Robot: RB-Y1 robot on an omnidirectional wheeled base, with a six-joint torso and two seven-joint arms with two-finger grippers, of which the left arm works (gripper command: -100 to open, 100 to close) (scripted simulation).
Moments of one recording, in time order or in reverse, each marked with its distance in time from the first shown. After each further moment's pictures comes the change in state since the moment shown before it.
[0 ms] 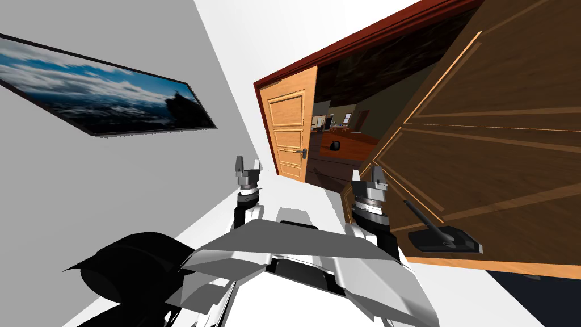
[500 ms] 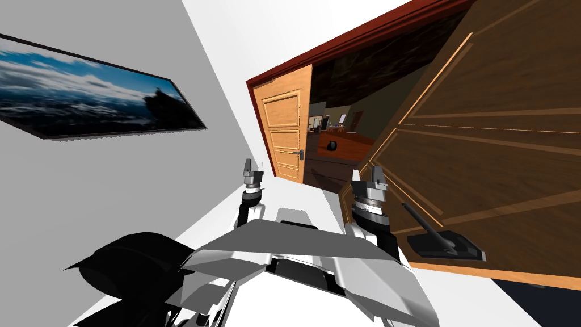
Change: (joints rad) arm -0.039 0.038 0.008 0.099 0.011 0.022 0.019
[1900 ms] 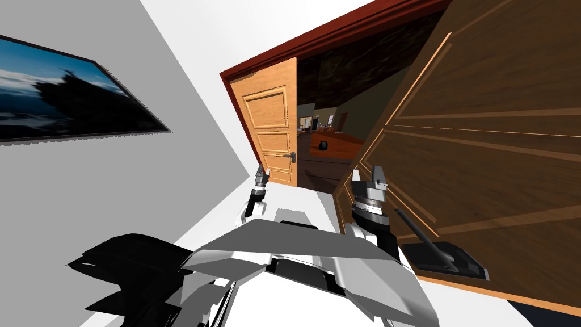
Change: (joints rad) arm -0.134 0.100 0.025 0.308 0.033 0.070 0.057
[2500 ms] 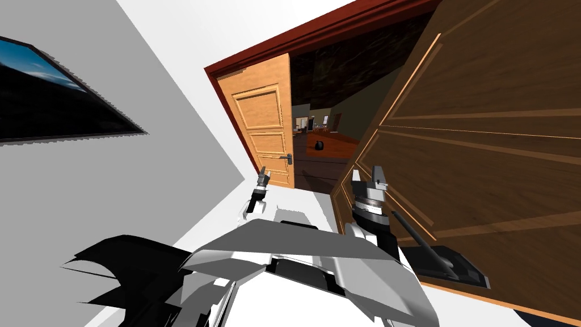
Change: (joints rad) arm -0.066 0.045 0.013 0.160 0.016 0.021 0.028
